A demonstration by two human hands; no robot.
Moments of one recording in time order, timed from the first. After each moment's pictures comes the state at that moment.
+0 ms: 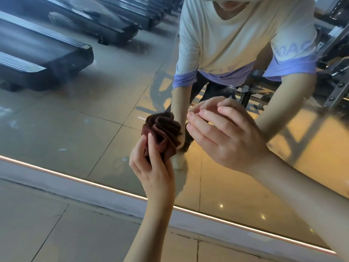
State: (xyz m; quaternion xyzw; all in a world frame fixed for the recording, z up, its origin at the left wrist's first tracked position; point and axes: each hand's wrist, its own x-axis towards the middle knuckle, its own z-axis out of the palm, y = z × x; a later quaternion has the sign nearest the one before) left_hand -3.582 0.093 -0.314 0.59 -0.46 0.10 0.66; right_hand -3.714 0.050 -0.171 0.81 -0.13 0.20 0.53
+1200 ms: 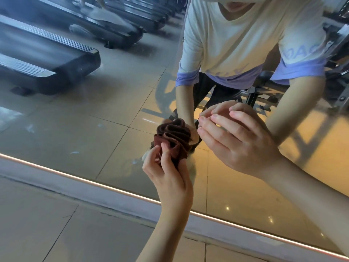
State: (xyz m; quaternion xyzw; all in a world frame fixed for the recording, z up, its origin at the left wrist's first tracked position) left_hand -3.586 0.111 -0.298 0.56 -0.47 -0.04 0.69; right_hand -3.714 0.052 -0.170 0.81 -0.13 0.19 0.54
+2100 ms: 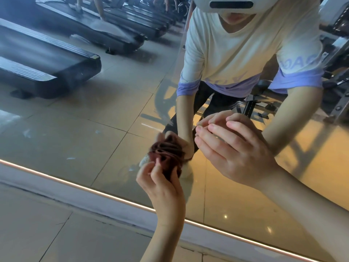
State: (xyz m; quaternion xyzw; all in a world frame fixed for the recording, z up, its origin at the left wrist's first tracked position) left_hand -3.586 0.103 -0.322 0.58 -0.42 -0.01 0.70; right_hand -3.716 0.053 -0.169 0.81 -0.13 0.19 0.54
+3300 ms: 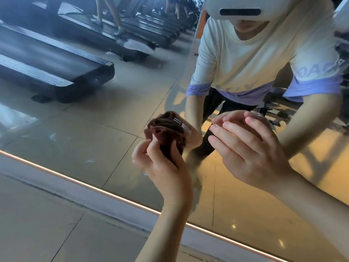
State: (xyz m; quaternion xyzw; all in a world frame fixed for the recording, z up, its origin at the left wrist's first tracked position) left_hand -3.552 0.079 -0.257 0.58 -0.35 0.04 0.74; right_hand -3.698 0.051 -0.158 0.83 -0.14 0.23 0.49
